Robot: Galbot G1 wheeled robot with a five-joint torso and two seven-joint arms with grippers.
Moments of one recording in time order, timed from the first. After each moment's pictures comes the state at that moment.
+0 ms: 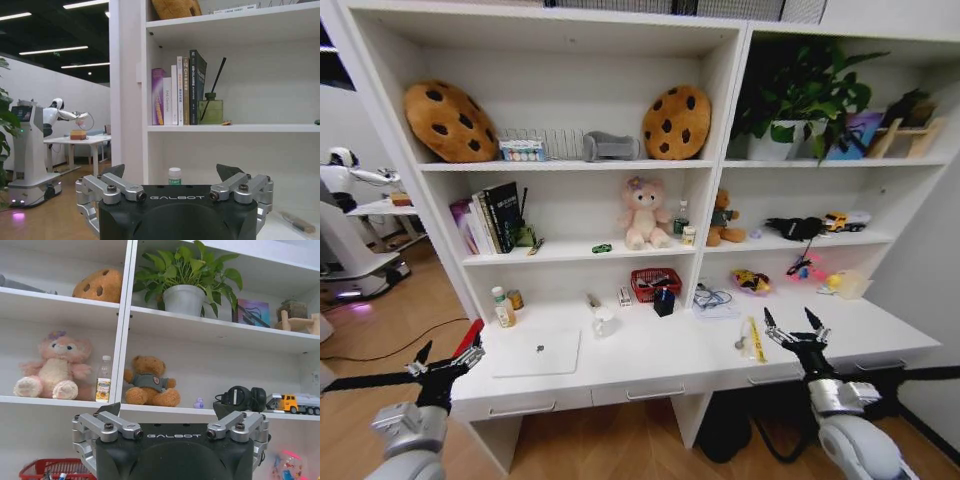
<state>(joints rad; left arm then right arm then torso) 1.74 -1.15 -0.88 -2.23 -0.51 0.07 -0.31 -1.59 0.98 0.80 1.94 0.56 0.30 0.08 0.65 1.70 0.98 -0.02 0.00</state>
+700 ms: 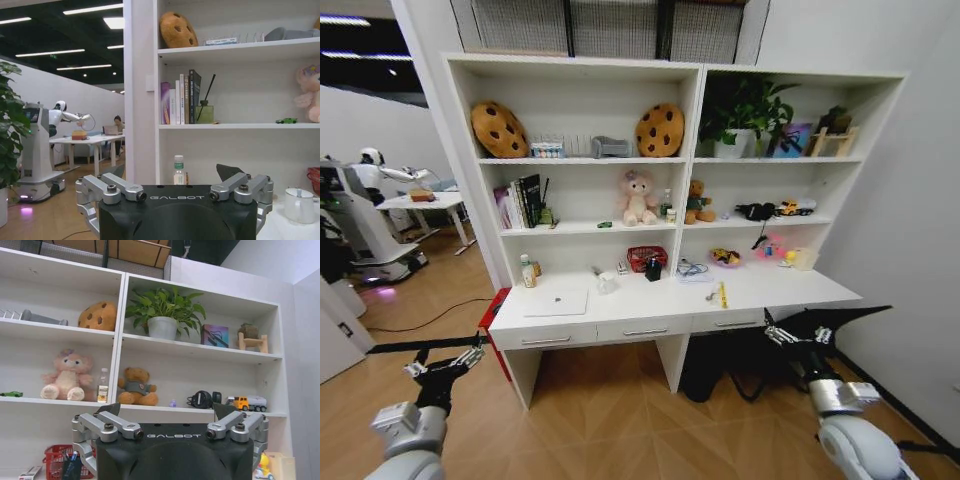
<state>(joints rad) 1.74 -1.15 -0.88 -2.23 -0.51 0.07 -0.31 -1.59 0.98 0.80 1.94 0.56 0.30 0.08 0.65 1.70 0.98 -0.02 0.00</state>
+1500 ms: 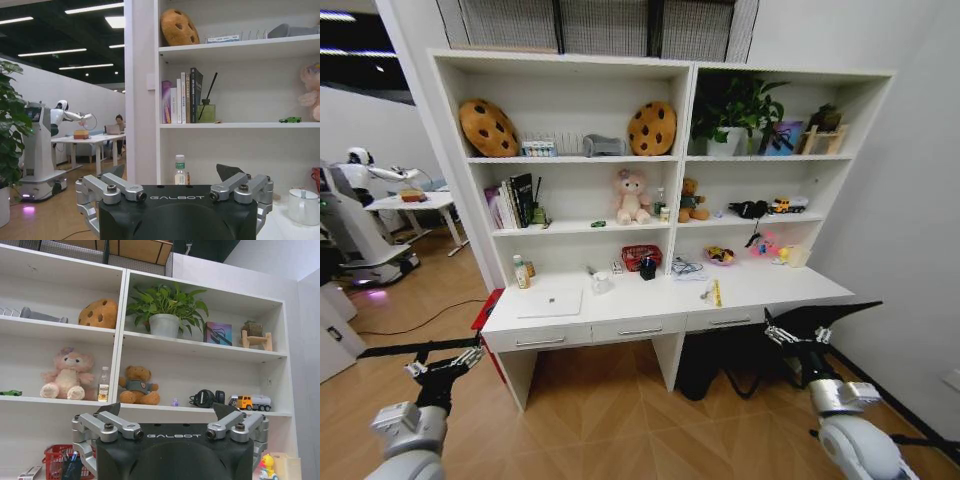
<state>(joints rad) 1.74 -1.15 -0.88 -2.23 -0.51 0.07 -0.31 -1.59 0.98 0.80 1.94 0.56 0.30 0.08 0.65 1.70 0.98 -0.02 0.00</state>
